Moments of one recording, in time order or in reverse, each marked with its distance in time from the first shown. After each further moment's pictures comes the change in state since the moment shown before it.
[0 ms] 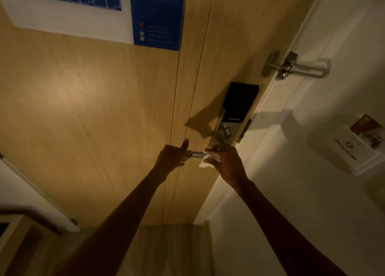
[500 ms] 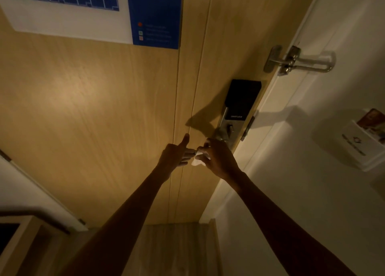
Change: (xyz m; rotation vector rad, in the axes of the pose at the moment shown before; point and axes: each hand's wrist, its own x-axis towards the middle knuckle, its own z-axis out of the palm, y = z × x) left_hand -0.006 0.006 -0.003 -0.079 -0.062 -0.053; right_hand 0.022 -0.026 0.010 -0.029 -0.067 -0.115
